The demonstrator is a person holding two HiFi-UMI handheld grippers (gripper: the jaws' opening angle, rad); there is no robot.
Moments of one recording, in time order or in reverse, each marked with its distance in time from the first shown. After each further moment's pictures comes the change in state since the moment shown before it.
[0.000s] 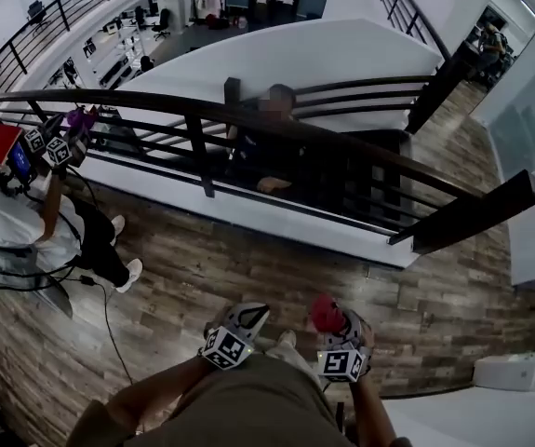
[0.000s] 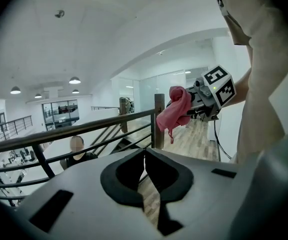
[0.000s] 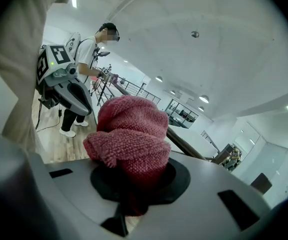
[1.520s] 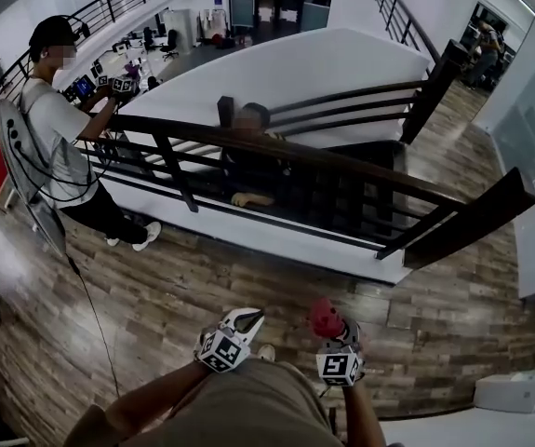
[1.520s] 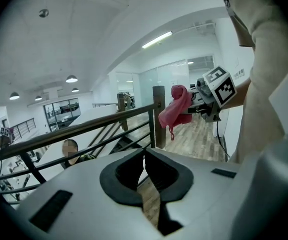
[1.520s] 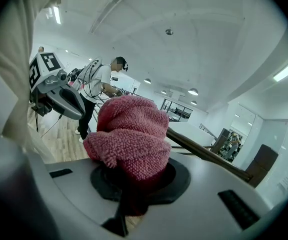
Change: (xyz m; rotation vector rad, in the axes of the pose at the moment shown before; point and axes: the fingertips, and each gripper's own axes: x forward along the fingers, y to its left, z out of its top) left arm 0.178 -0.103 0.072 0.029 0.077 0.046; right arm -0.034 -0.166 -0.170 0.158 -0.063 -0.026
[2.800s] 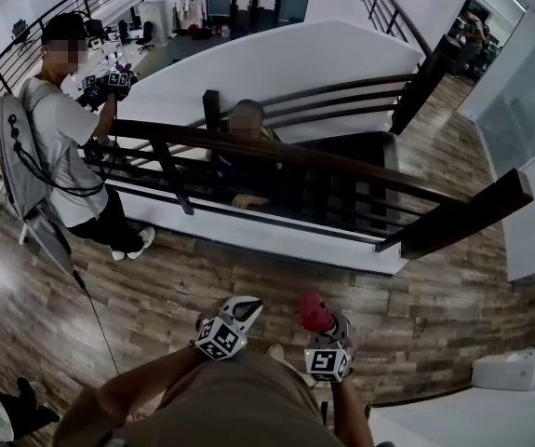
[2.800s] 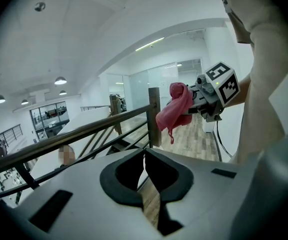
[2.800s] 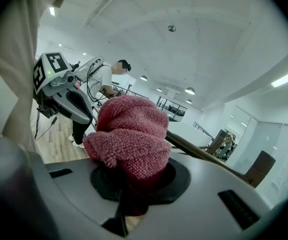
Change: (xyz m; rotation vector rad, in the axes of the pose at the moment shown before) left arm -0.037 0.137 -0.027 0.080 -0.026 -0.129; right arm 0.091 0.081 0.099 0.020 0.043 -0.075
